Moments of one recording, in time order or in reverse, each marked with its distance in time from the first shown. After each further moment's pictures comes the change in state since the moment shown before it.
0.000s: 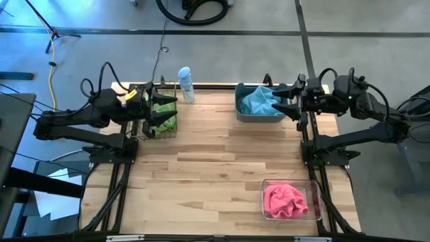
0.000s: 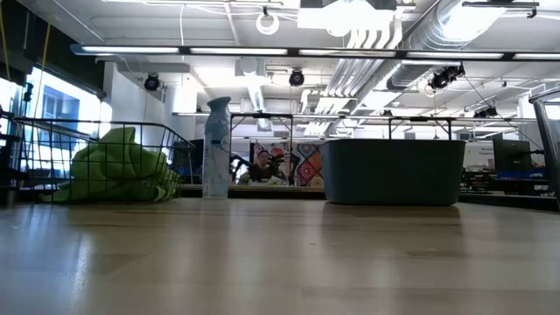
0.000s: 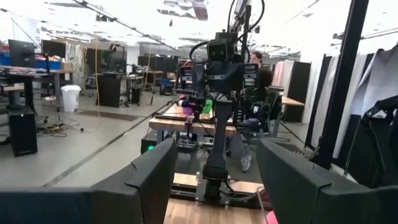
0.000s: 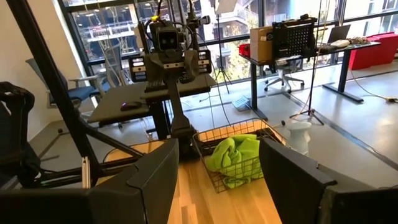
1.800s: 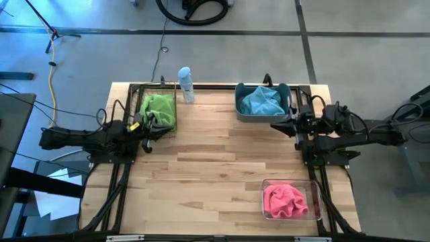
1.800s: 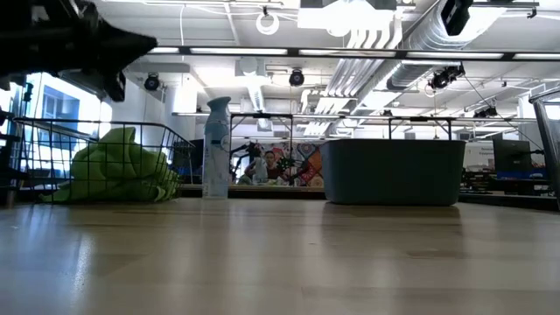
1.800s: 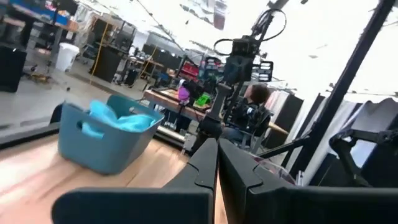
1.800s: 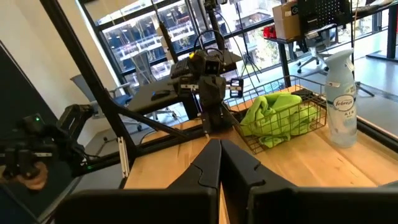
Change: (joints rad) left arm -0.010 -0.525 -0.882 0.382 -0.055 -0.311; right arm 0.087 -0.347 -0.644 0.334 -0.020 0.187
